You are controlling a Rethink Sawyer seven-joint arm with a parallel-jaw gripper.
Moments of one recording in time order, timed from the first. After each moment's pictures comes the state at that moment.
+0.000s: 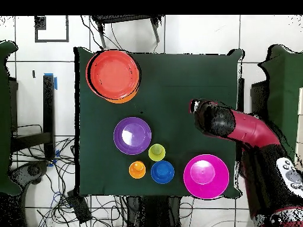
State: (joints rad) arm -0.71 -0.61 0.28 1.60 -0.31 0.39 1.57
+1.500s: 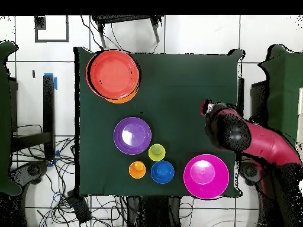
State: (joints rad) arm -0.85 -0.74 0.38 1.72 -0.33 0.27 1.65
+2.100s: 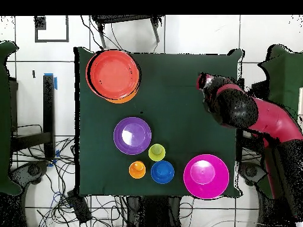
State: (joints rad) arm -0.92 -0.67 0.61 1.58 -0.34 0.34 1.65
